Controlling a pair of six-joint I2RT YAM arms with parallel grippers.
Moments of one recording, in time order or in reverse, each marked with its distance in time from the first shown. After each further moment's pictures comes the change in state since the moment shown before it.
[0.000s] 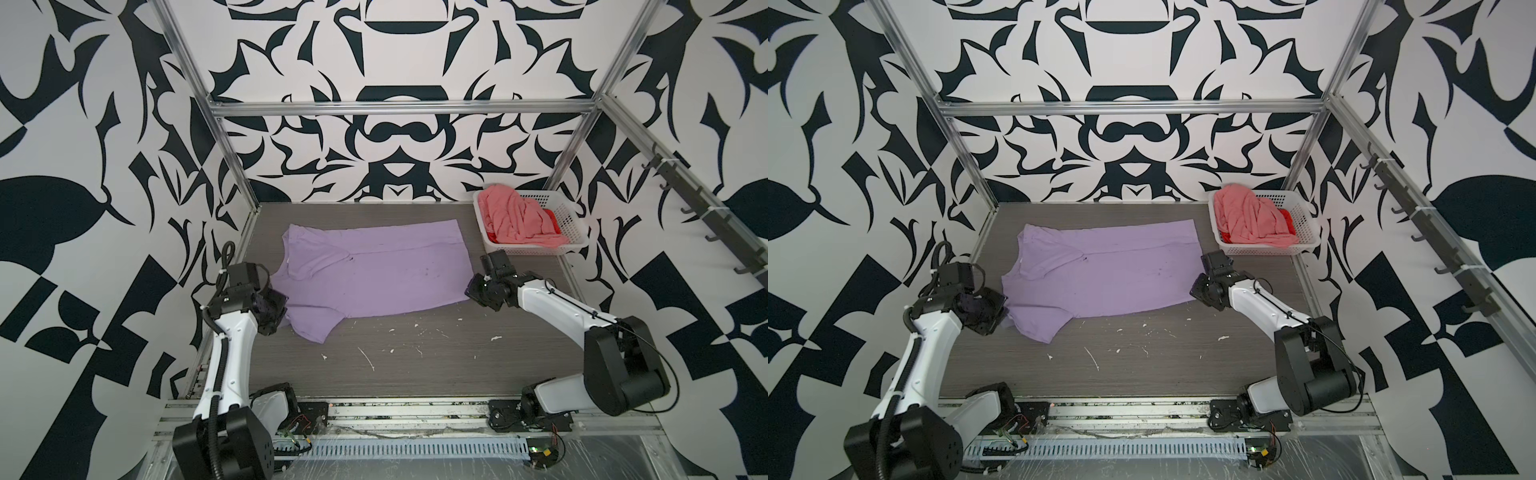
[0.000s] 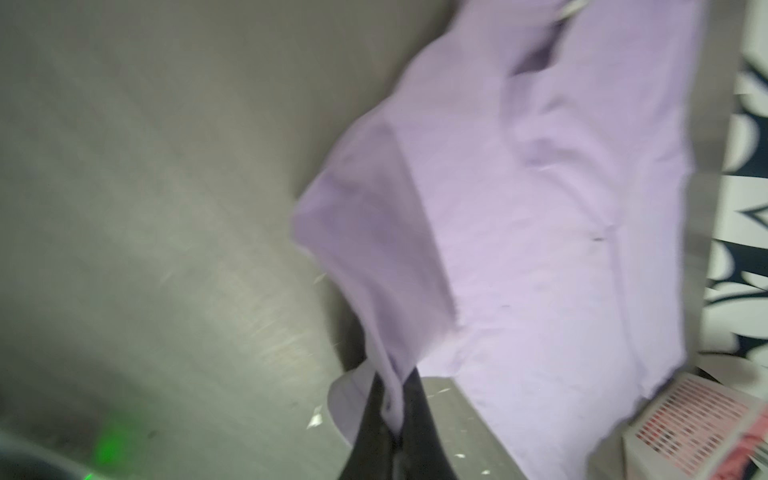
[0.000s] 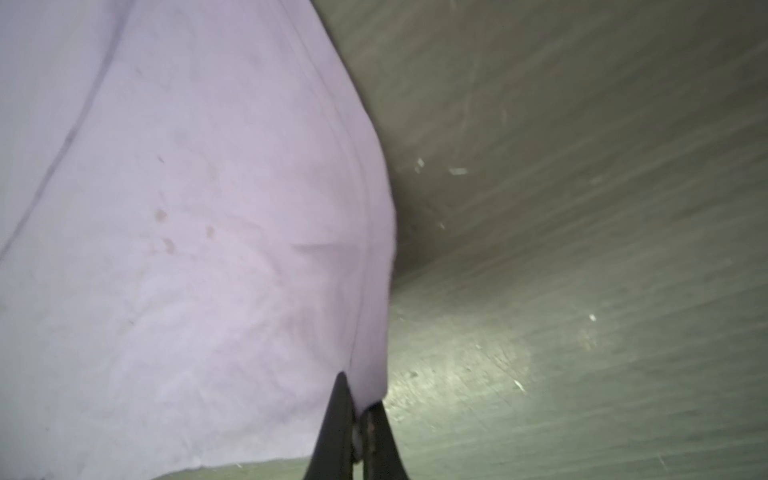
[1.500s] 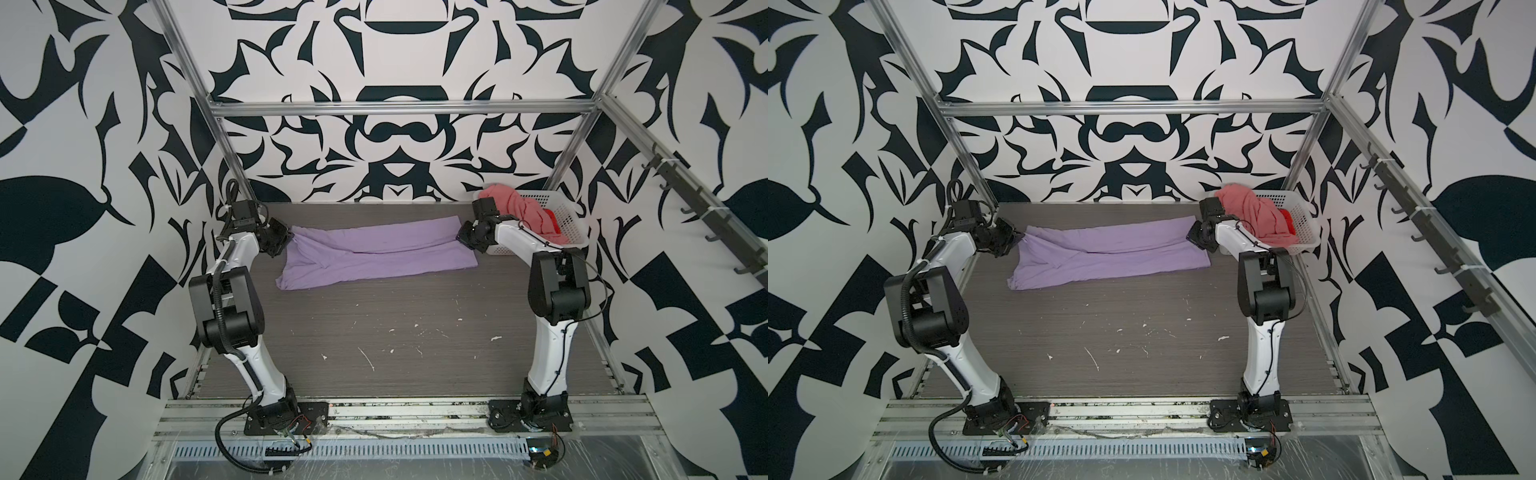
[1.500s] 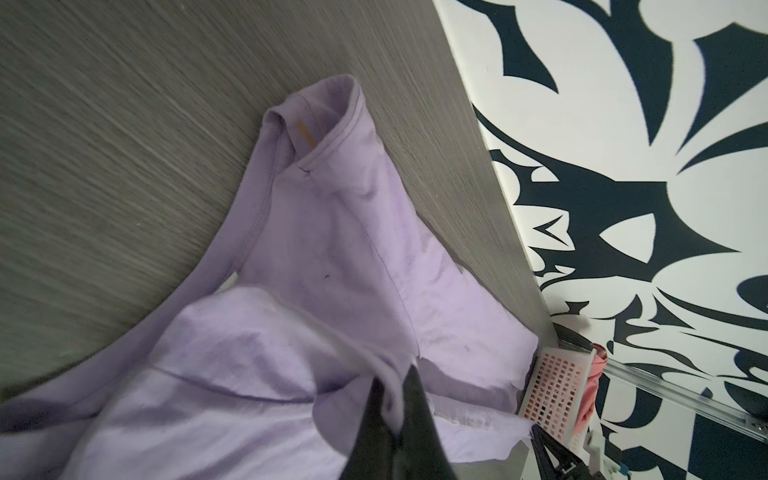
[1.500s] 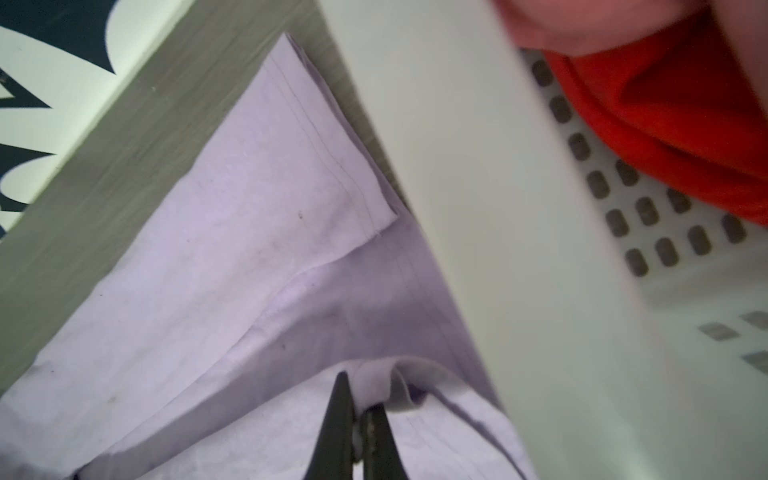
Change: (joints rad) left arm -0.003 0.783 0.544 0.440 0.290 0.066; right arm -0.133 0.643 0.748 -0.042 -0.056 -0.119
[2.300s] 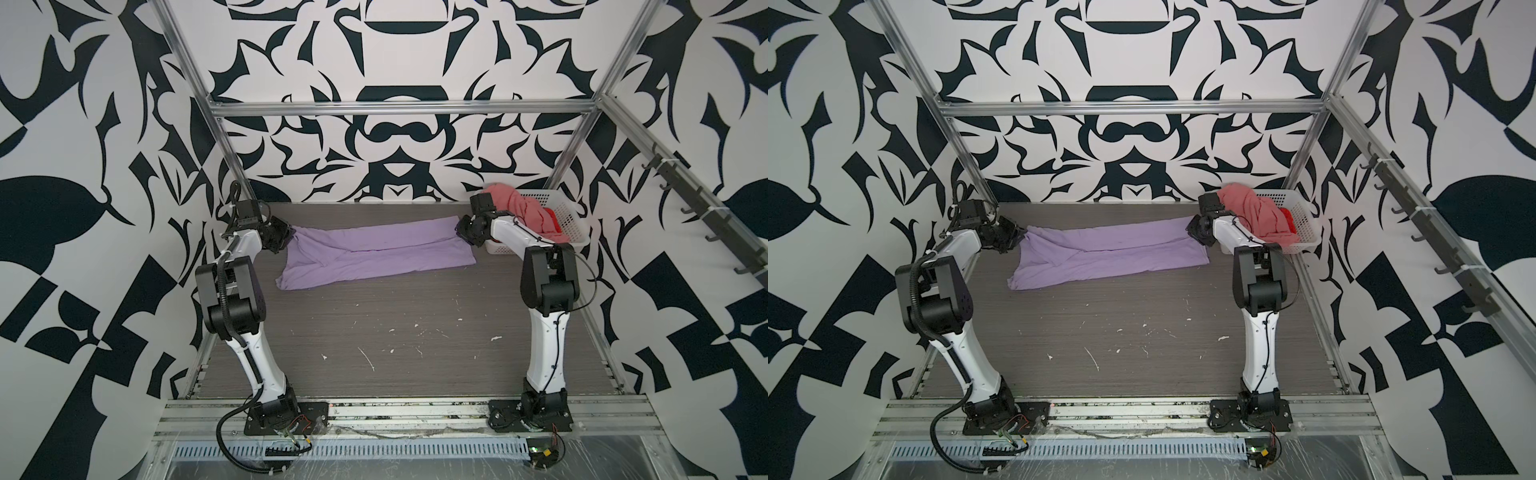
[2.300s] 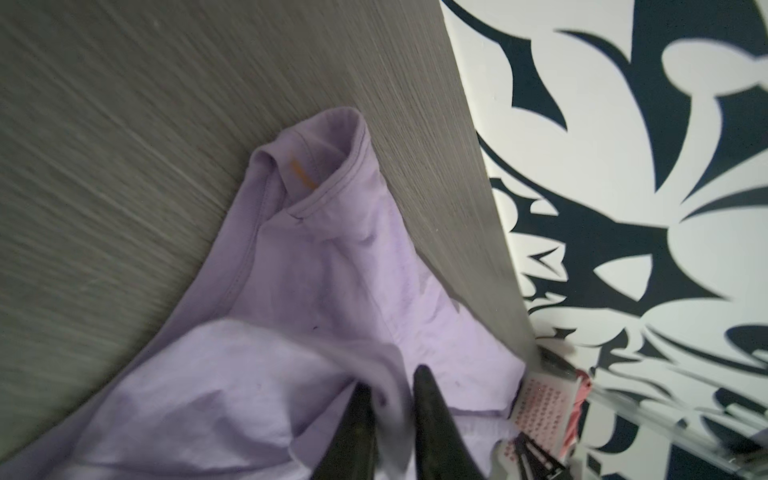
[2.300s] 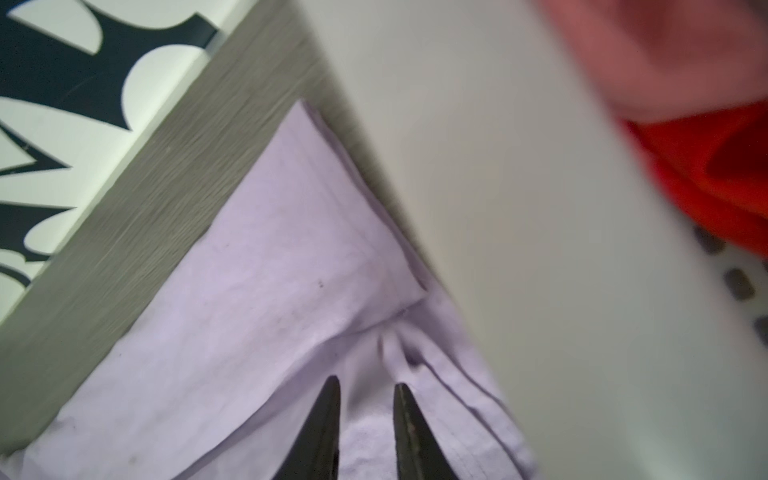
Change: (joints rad) left arm 0.000 0.097 0.063 0.075 0.009 -0.074; right arm -0.006 0.107 0.117 0.012 0.029 0.052
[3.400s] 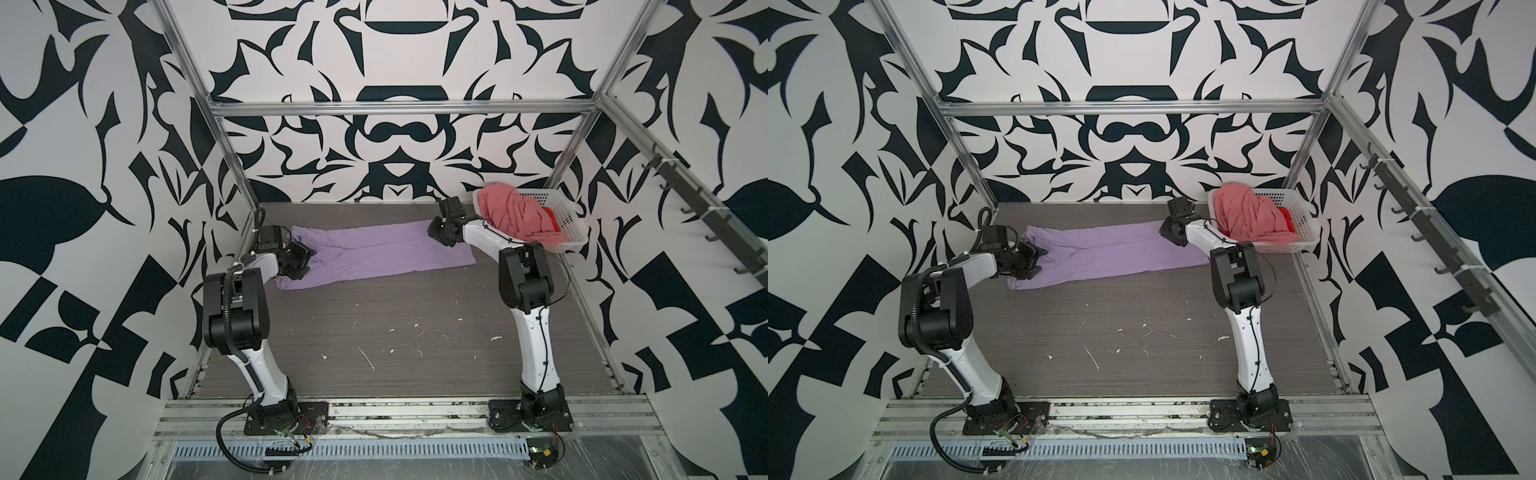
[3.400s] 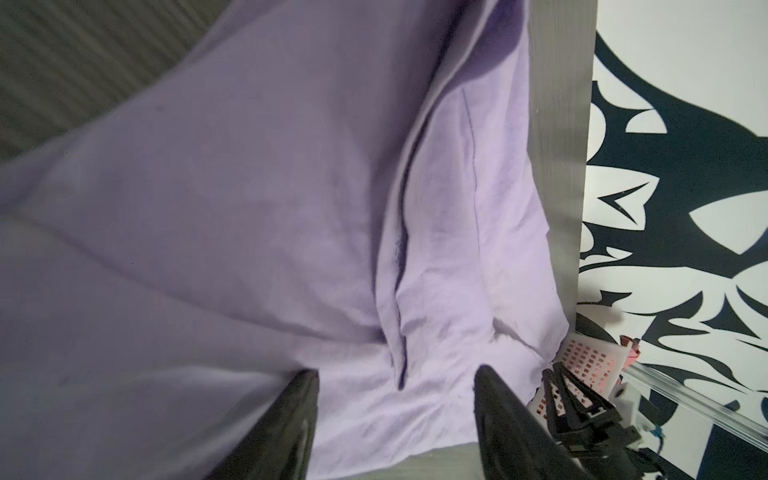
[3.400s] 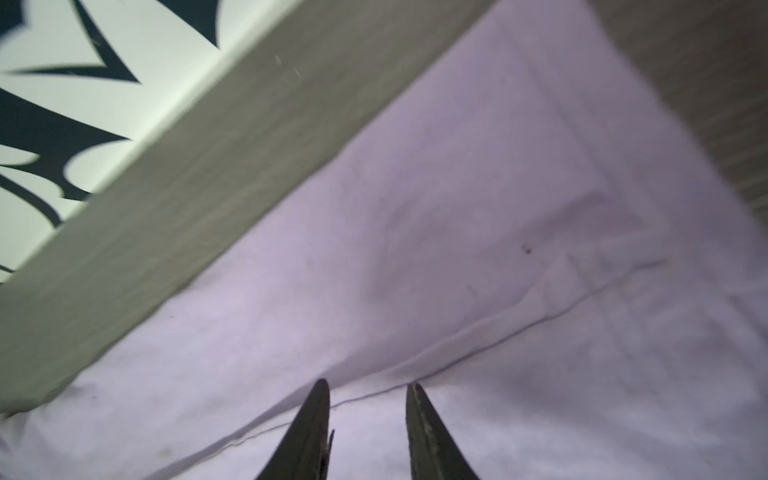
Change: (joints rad) left arm -0.101 -0.137 -0.384 0.164 -0.033 -0.089; right arm 0.171 0.129 0.102 0.093 0.037 0.030
